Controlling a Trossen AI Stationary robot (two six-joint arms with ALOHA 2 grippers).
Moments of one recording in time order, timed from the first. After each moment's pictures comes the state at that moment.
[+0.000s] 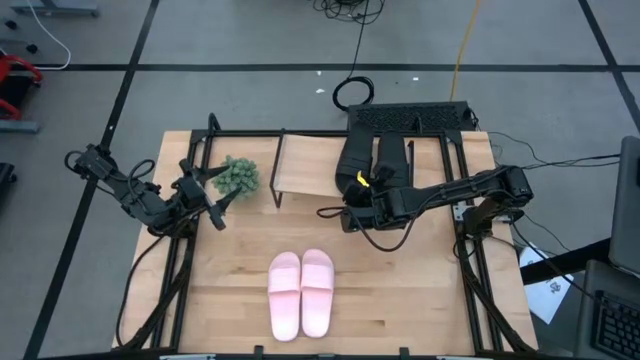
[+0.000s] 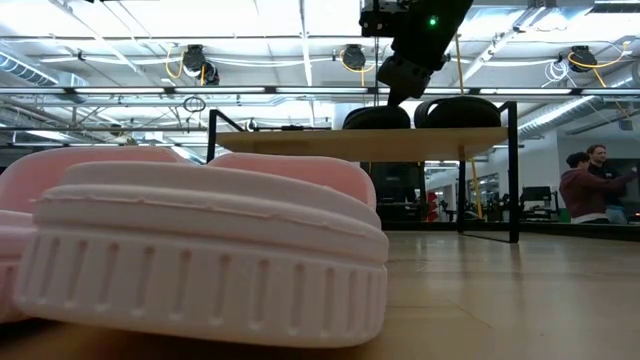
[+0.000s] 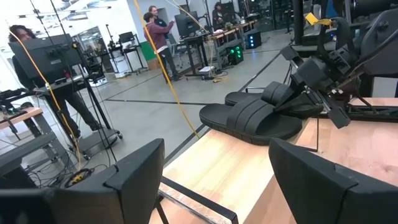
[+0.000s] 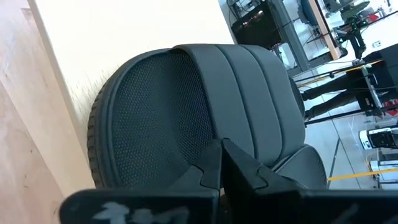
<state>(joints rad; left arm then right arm) -0.60 0.62 0.70 -0.21 -1.18 0.07 0.14 1.68 1.34 -0.97 0.98 0.32</state>
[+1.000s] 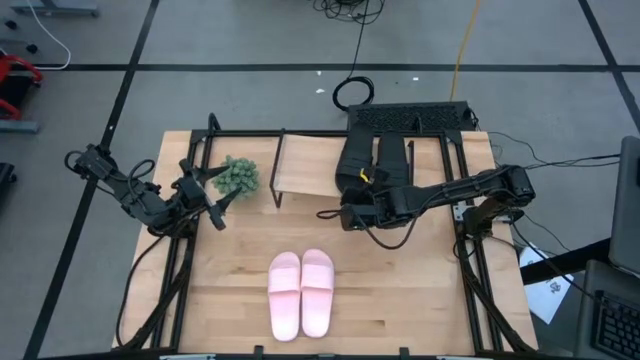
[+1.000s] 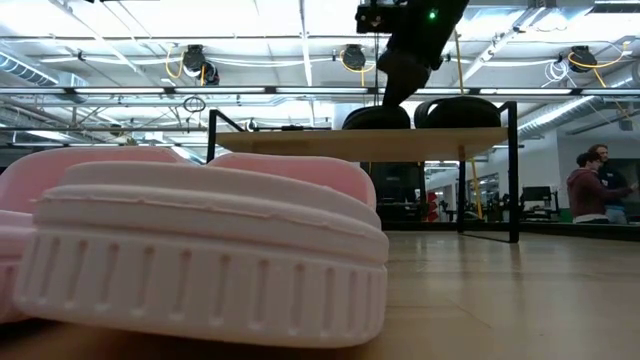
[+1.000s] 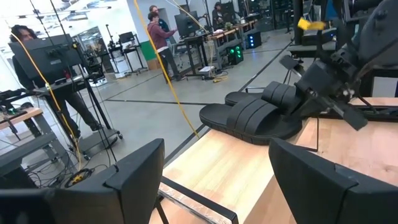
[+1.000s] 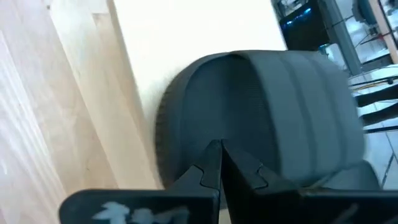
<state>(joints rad) -0.60 0.62 0.70 -0.21 -1.18 0.08 0.14 1.66 1.34 -0.91 0.81 0.25</state>
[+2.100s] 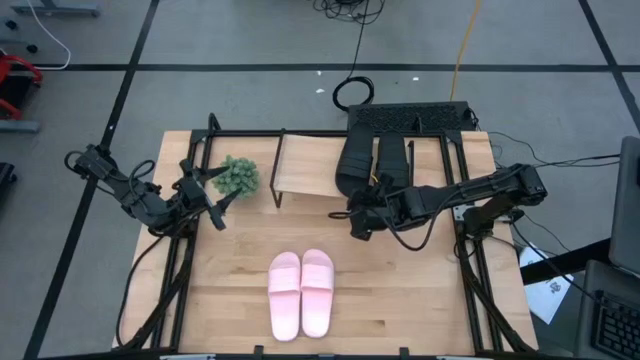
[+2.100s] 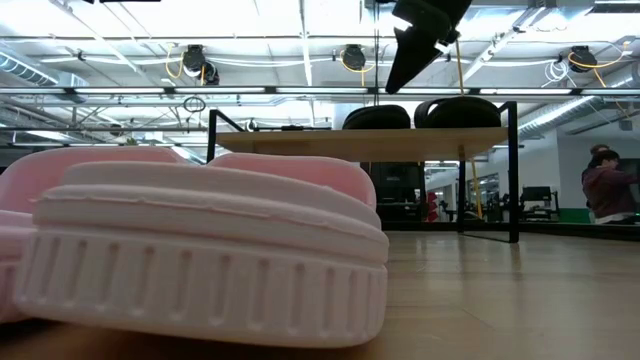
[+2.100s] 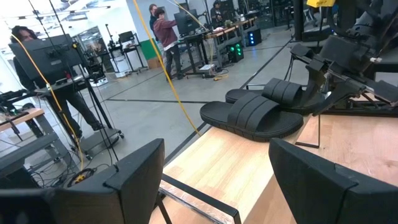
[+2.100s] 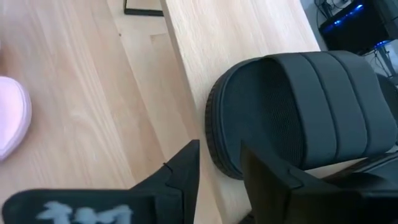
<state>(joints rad) -0.60 0.62 0.70 -0.24 -1.18 0.07 0.19 1.57 1.34 -0.91 0.65 0.33</state>
